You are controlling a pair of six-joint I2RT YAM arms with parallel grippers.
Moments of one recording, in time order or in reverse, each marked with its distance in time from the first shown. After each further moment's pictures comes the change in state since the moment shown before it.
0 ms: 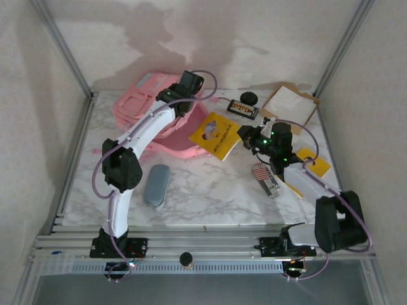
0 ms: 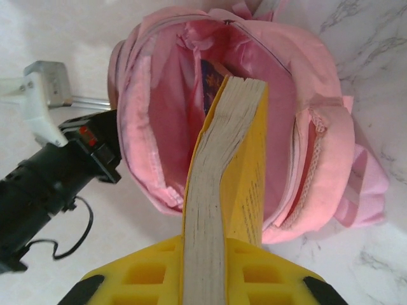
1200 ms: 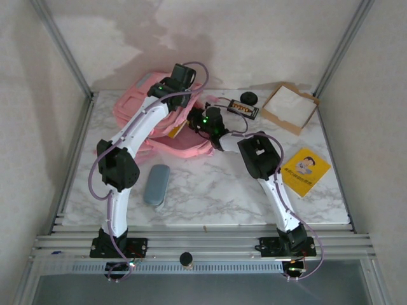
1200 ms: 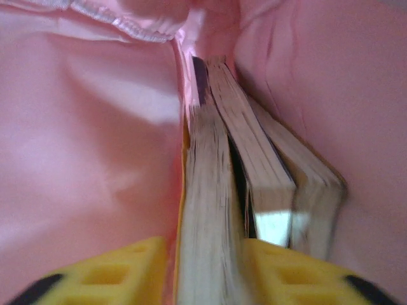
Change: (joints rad) left arm 0.043 -0.013 0.064 -0.055 0.143 -0.111; right arm 0.278 1.132 1.002 0.273 0.202 0.193
